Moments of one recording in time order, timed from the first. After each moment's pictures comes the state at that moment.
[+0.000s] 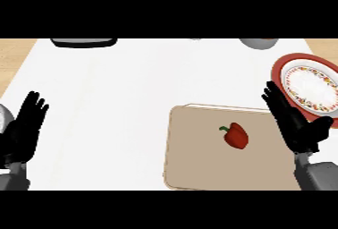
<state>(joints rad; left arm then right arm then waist) -0.07 0.44 0.04 -1.31 0.41 0.15 -0.07 -0.15 -0.41 0.16 -1.39 -0.31 -0.06 -0.05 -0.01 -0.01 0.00</state>
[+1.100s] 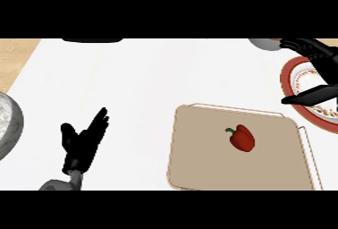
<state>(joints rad) -0.05 0.25 -0.24 -1.36 0.29 0.16 0.13 -0.68 -0.64 0.08 -0.82 -0.11 0.44 -0.67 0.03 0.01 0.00</state>
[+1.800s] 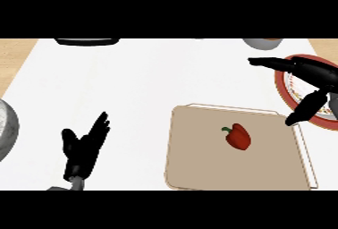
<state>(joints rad) 0.01 0.23 -0.25 -1.41 0.26 0.19 0.15 -0.69 -0.74 0.35 -1.02 0.25 0.47 -0.59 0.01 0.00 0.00</state>
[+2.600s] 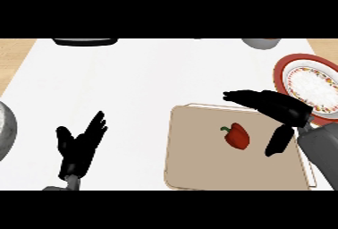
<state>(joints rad) 0.01 0.21 -0.18 -1.42 0.23 0.14 0.18 -0.46 -0.60 0.37 -1.33 0.48 0.49 -0.35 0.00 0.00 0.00</state>
